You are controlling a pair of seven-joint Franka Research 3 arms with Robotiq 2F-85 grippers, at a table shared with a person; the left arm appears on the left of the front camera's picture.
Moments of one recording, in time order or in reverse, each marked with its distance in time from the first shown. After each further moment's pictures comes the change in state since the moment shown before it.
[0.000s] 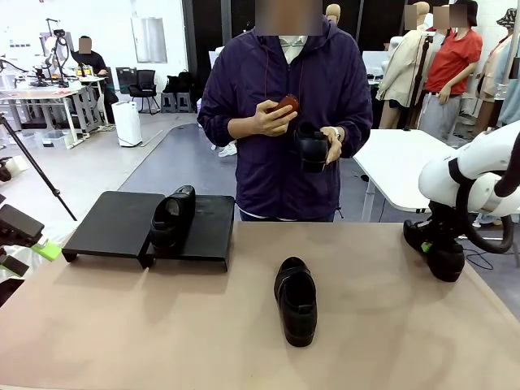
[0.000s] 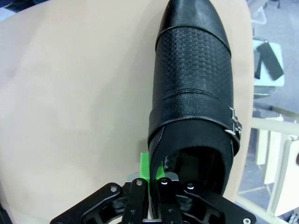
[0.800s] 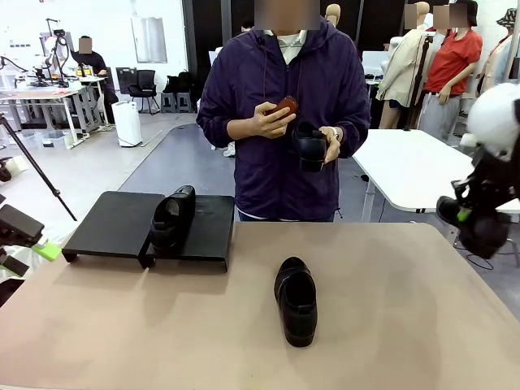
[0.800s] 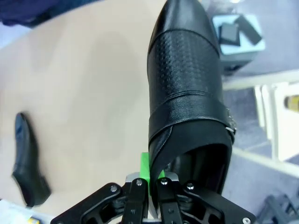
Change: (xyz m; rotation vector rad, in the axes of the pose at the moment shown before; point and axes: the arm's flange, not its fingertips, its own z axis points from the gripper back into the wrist) left arm 0.000 0.000 0.000 0.000 0.000 0.000; right arm -0.051 0.009 0.178 0.001 0.019 -0.185
